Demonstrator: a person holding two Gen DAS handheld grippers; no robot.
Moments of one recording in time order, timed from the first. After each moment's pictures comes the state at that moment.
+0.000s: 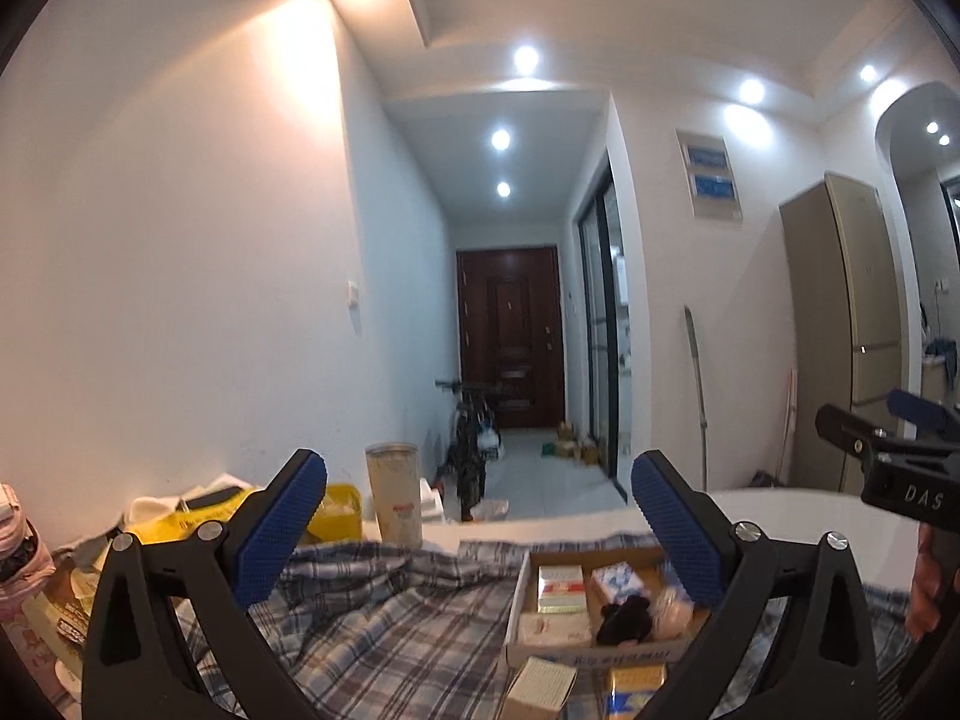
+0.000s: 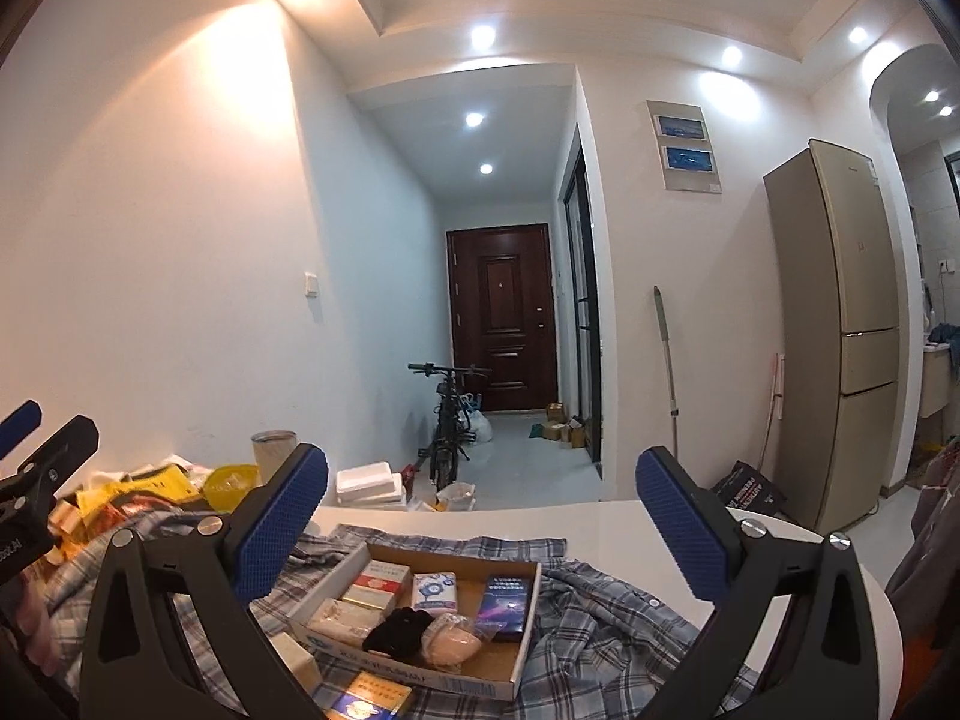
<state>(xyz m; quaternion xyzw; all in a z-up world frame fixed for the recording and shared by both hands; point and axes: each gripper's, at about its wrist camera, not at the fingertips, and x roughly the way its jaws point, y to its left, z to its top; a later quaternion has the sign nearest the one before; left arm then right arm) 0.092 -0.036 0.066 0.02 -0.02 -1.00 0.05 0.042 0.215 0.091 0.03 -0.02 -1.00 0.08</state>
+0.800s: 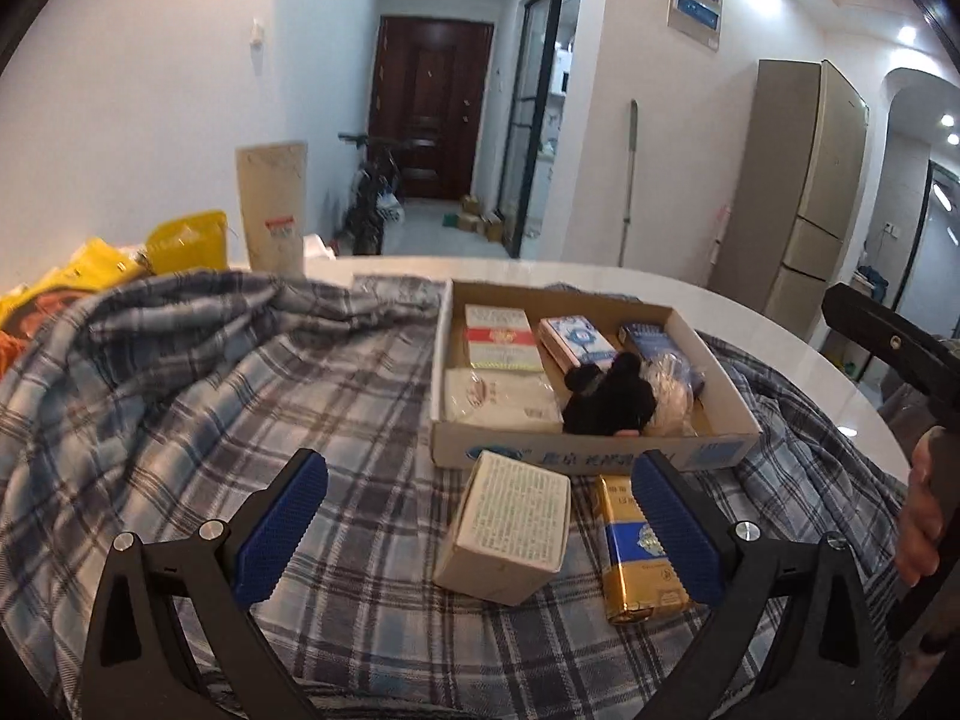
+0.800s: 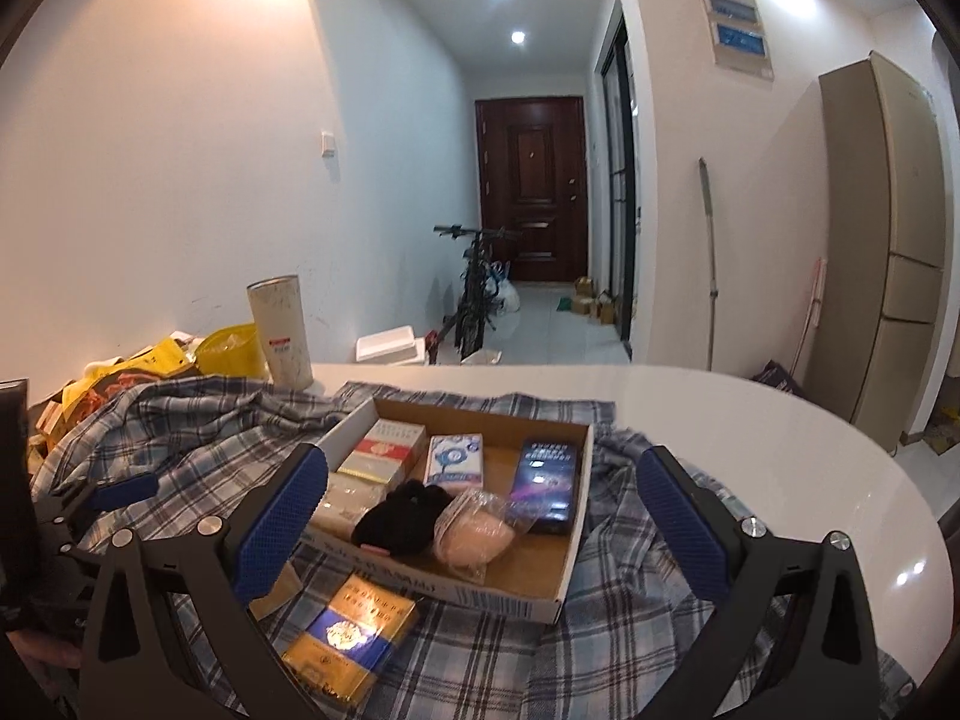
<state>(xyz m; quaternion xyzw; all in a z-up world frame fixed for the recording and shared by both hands) -0.033 -0.056 -0.066 0.30 0.05 -0.95 -0.08 -0.033 0.190 0.002 0.19 0.00 -0.97 0.12</state>
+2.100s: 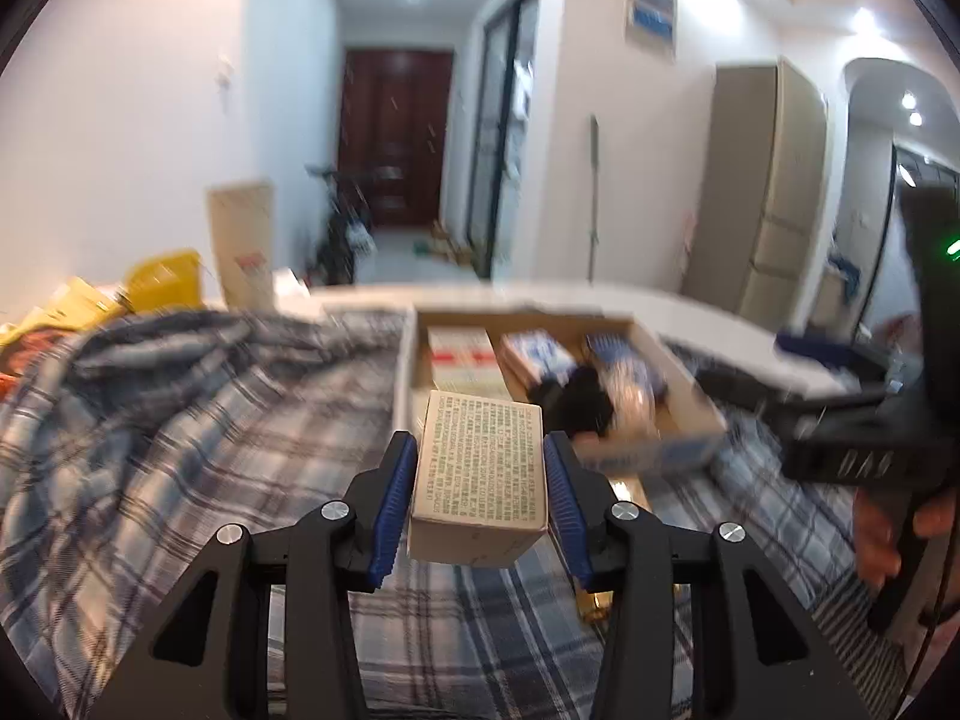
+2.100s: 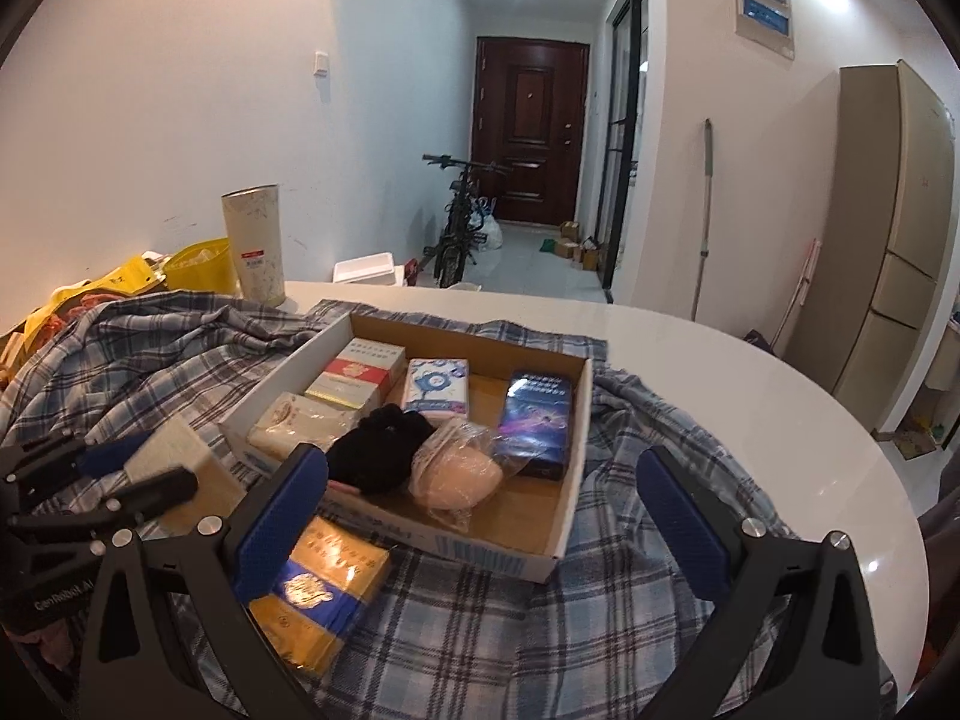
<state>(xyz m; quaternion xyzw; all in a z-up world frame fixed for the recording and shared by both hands) -0.009 -0.046 -0.056 0.24 0.03 -0.96 -0.10 -0.051 0.168 -0.026 0.27 0.06 -0.96 0.10</state>
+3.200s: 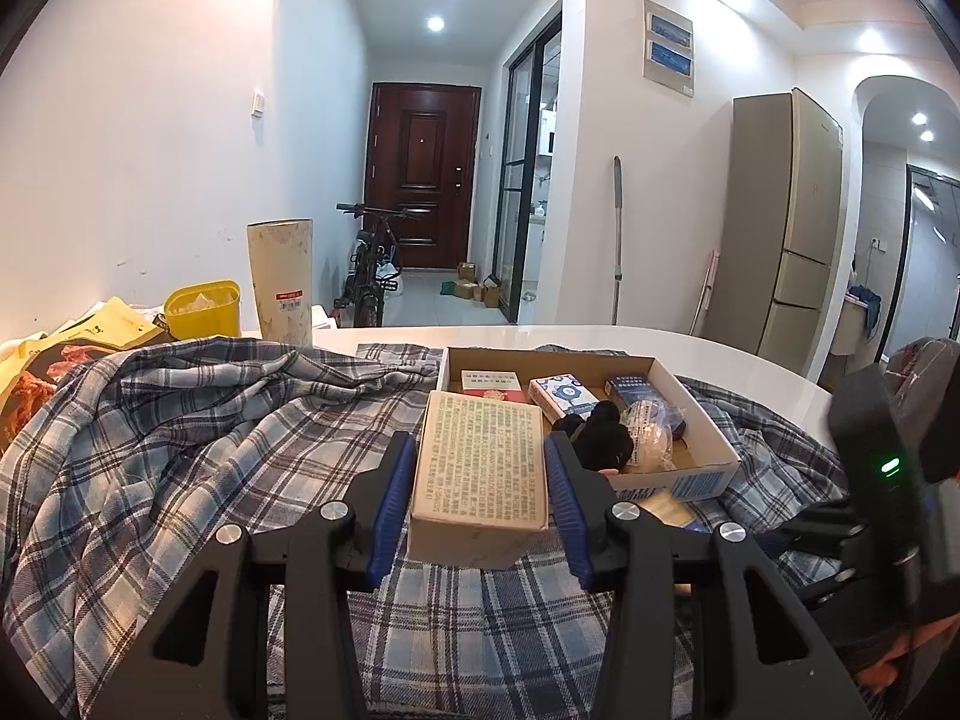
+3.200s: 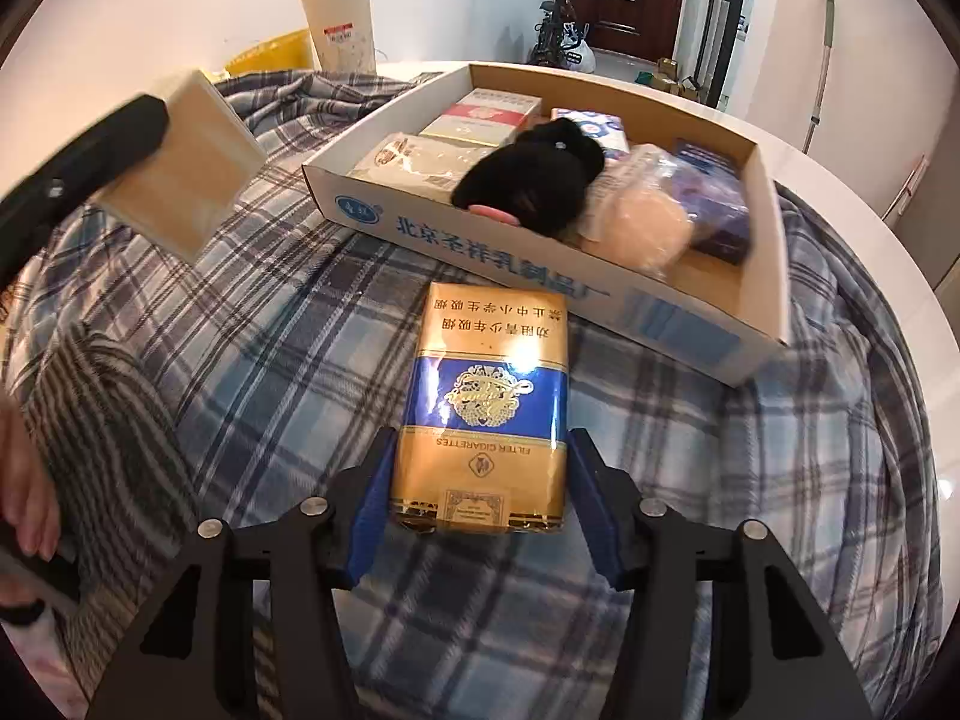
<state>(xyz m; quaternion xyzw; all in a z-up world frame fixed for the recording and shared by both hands) 0.002 -0.049 -0.047 0.21 0.03 -0.97 -0.07 -0.042 0.129 -0.101 0.48 0.09 -0.85 0.18</state>
